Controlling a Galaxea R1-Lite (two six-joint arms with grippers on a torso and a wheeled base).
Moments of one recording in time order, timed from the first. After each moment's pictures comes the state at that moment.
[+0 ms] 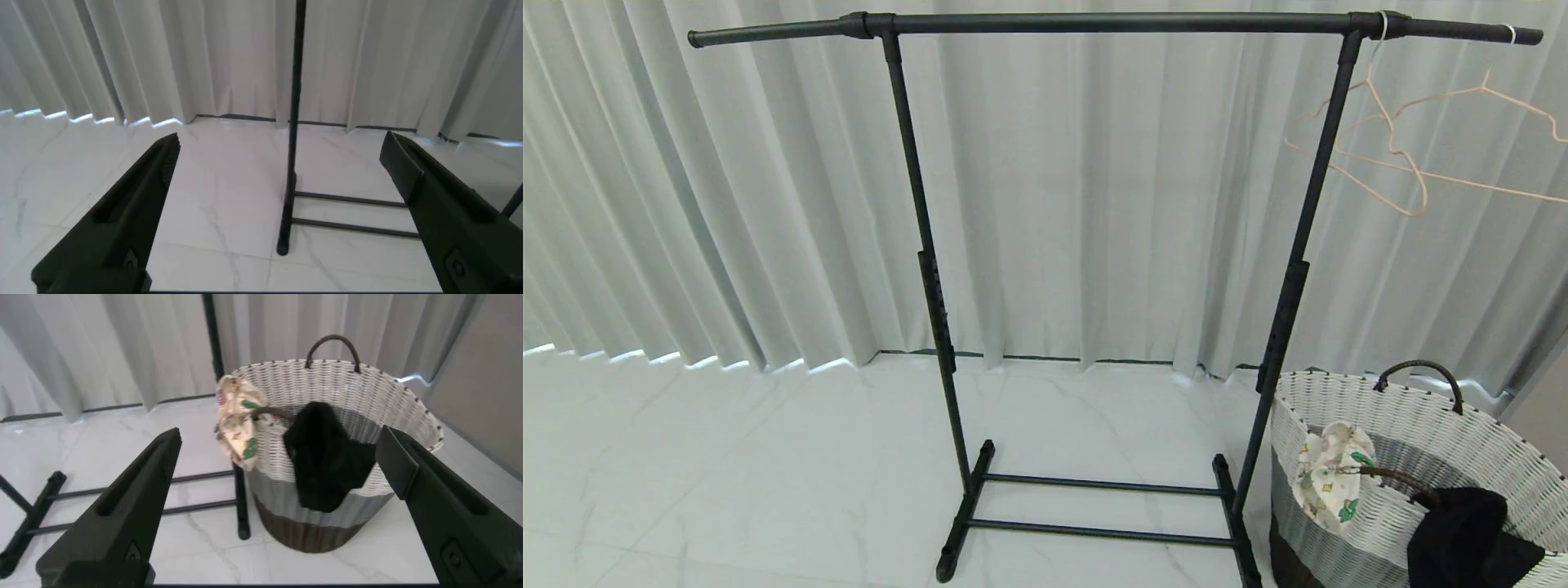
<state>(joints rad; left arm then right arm) 0.00 0.00 0.00 -0.01 0.04 0.07 -0.01 0.00 0.00 0.03 -0.12 0.11</state>
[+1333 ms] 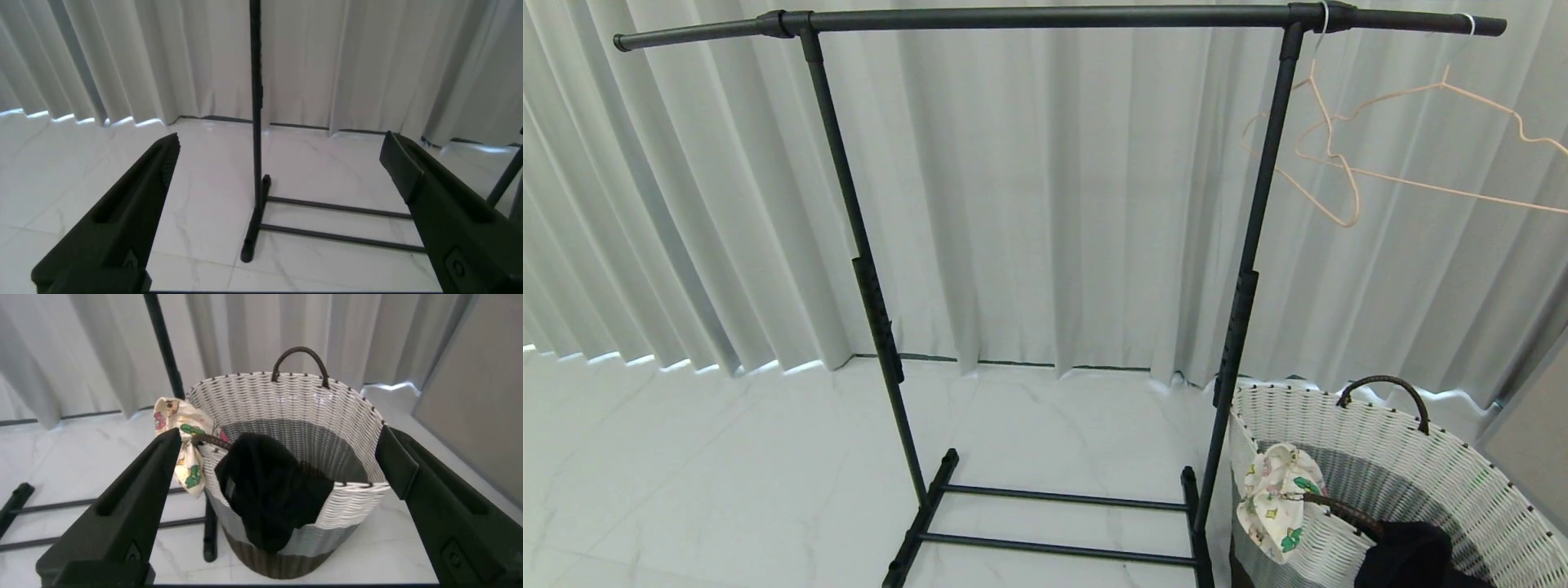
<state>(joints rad) 0.00 0.00 0.00 -0.01 0.04 0.06 -0.01 0.00 0.00 0.03 -0.12 0.11</state>
